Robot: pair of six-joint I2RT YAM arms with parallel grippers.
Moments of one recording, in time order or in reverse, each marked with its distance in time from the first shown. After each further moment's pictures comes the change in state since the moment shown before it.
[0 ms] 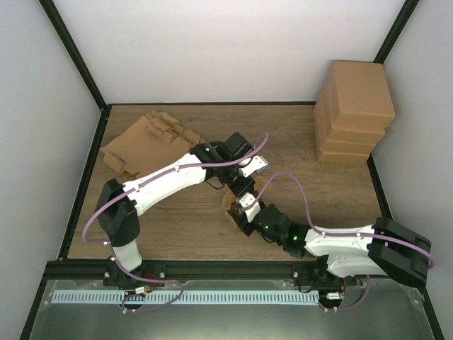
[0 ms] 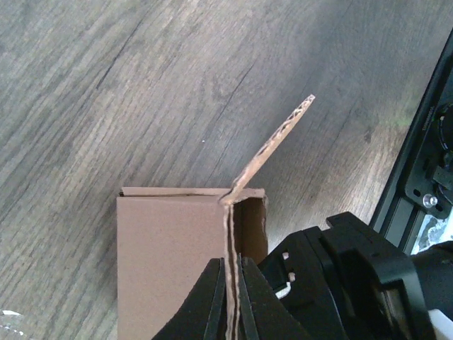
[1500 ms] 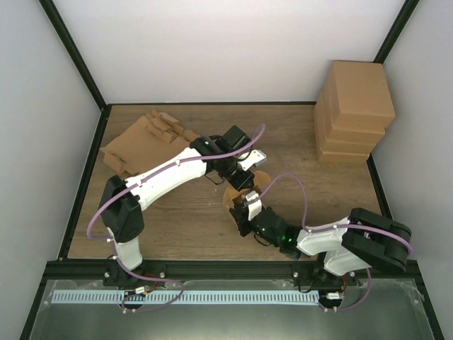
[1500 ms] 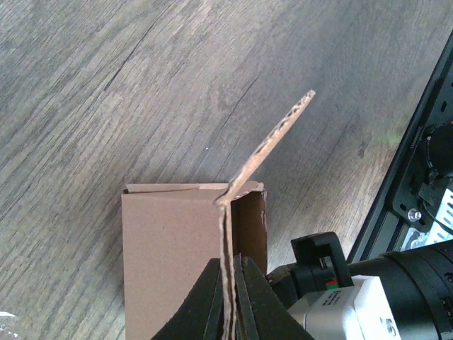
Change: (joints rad) left arm 0.043 0.048 0.069 -0.043 0.053 -0.031; right arm -0.006 0.179 -0.047 0.227 -0.011 0.387
